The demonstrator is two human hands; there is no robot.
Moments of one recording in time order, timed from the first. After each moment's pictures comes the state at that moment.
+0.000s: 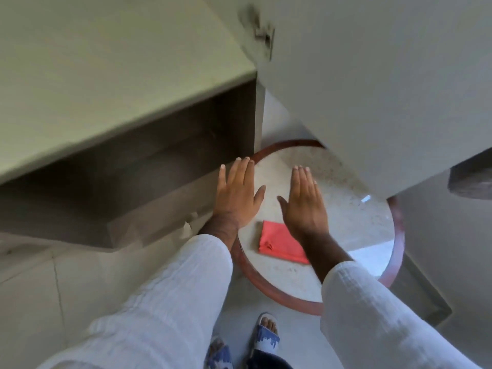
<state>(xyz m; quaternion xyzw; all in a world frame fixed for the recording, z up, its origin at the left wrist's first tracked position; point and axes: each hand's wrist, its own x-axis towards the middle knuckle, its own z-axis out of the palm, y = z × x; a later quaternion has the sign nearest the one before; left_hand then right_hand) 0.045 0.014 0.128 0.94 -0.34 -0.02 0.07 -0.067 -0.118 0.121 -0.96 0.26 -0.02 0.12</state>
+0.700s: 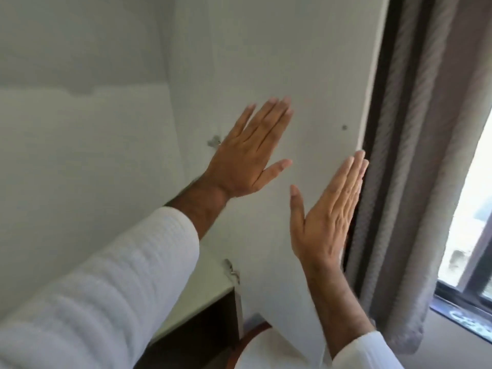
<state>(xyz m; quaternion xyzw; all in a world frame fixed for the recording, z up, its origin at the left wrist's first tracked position) 0.047 -0.052 0.794 0.59 -0.58 0.55 0.10 -0.096 -0.141 0.676 -0.71 0.23 -0.66 0.08</state>
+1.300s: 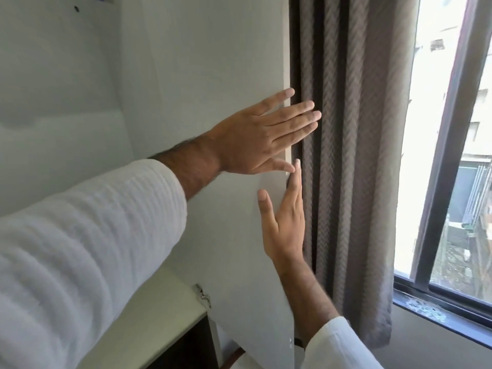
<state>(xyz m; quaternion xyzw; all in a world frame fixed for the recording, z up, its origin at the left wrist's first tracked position) -0.021 -0.121 0.887 0.38 -0.67 0.62 -0.15 -0.112 -0.169 0.700 -0.72 0.18 -0.61 0.29</state>
